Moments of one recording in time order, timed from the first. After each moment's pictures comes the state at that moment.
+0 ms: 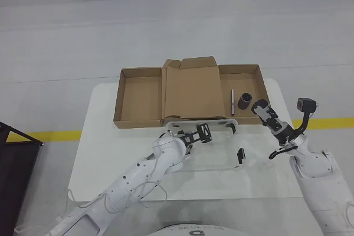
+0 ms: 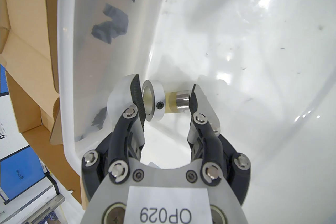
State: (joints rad) left arm 1.12 -1.37 -0.67 -1.55 1.62 -0.36 -0.96; right arm -1.64 -1.05 1.62 -1.63 -0.02 -0.73 0.41
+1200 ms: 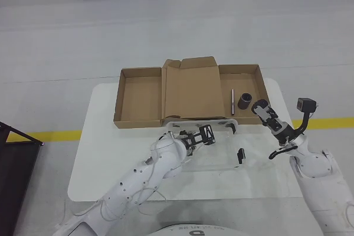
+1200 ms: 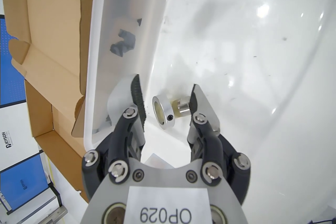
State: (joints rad) left arm 1.18 -1.36 -0.72 -1.64 1.66 -0.42 -0.94; right arm -1.64 -1.05 1.62 -1.63 -0.02 -0.73 0.41
